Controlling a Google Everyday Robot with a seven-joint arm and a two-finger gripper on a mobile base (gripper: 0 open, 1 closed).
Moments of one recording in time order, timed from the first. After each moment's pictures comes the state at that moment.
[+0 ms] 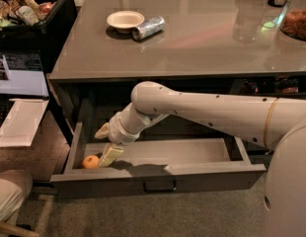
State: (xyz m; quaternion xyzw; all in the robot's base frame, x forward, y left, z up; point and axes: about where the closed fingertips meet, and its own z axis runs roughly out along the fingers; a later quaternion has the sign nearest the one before) arm 0.519 0.156 0.653 -0.75 0.56 0.25 0.27
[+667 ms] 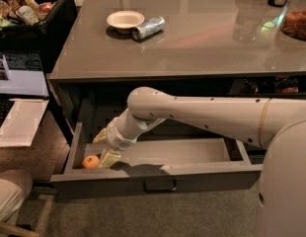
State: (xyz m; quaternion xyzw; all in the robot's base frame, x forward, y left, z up) arm 0.508 0.165 0.639 -0.74 0.56 0.26 0.25
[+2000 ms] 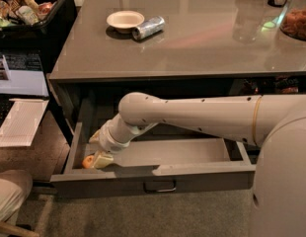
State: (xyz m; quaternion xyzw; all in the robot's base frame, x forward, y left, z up) arm 0.506 0.185 0.634 -0.72 0.59 0.25 0.26
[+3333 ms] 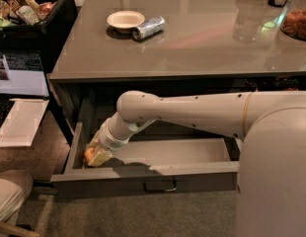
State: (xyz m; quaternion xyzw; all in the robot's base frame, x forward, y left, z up) arm 0.524 0.184 0.621 -0.72 0.61 0.24 0.24
